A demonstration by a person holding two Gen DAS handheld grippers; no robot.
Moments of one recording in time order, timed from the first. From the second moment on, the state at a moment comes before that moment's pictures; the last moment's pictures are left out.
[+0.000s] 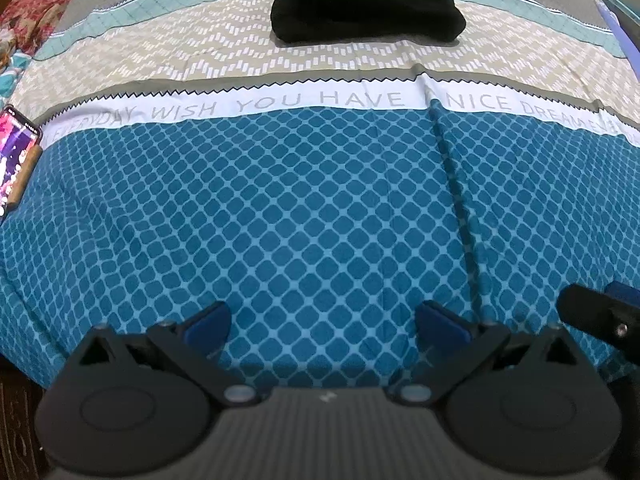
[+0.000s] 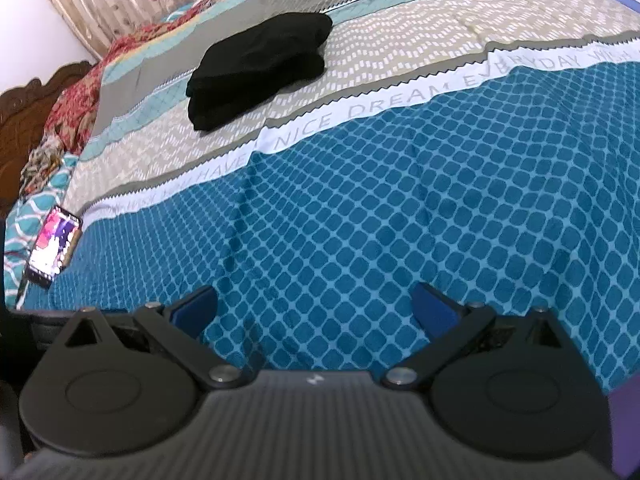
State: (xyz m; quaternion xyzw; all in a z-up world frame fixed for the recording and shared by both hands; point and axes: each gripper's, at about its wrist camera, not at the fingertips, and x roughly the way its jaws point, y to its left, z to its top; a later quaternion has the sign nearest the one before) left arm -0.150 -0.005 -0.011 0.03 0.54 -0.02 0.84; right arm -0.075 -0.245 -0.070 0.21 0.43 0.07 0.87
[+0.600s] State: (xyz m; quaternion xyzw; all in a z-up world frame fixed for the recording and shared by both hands) left arm -0.165 0.004 0.046 0.07 0.45 0.05 0.89; right arm -0.087 -0.232 -0.018 0.16 0.36 0.09 0.91
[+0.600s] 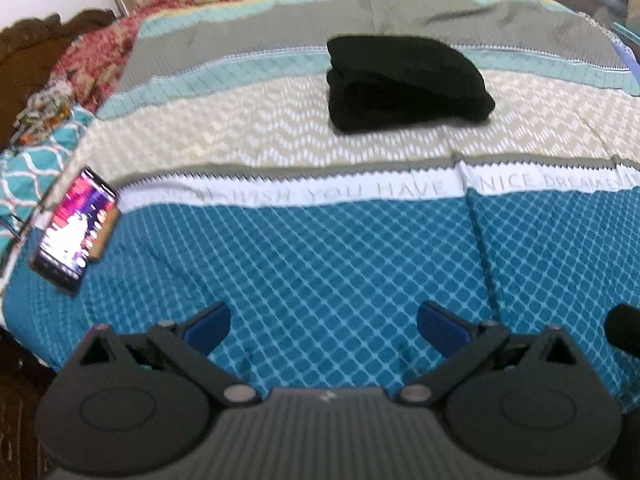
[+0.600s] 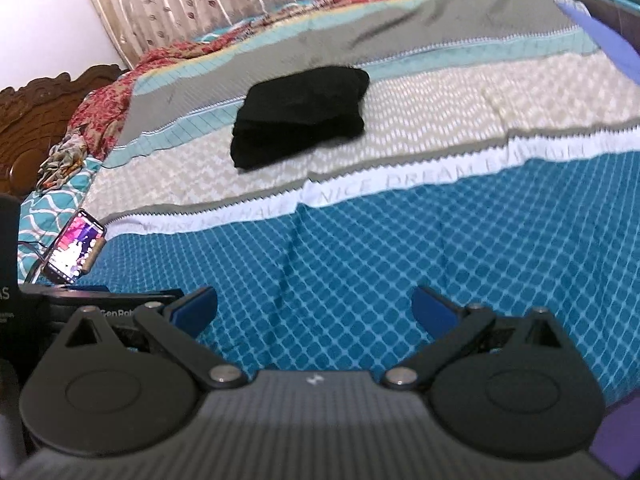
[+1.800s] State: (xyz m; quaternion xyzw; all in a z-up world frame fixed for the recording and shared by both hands) left arm -0.171 0.004 0.057 0.05 0.45 0.04 0.89; right arm -0.089 -0.224 -0.020 0.15 0.36 0.09 0.91
